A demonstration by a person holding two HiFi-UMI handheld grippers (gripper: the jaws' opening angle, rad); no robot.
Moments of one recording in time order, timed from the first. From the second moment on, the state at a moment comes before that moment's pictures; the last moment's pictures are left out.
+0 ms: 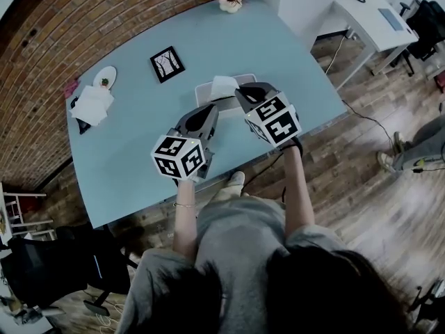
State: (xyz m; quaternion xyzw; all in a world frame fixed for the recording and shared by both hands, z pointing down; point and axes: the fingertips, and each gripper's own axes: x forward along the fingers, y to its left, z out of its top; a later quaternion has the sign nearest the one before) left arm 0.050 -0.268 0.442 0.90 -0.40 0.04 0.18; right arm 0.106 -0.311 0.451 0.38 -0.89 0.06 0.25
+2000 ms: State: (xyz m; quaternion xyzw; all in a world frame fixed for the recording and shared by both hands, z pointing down) left arm 0.047 -0.158 0.385 0.93 -0.36 -0.04 0.11; right arm 0.132 -0.178 0.364 0.42 -0.90 0.02 0.09
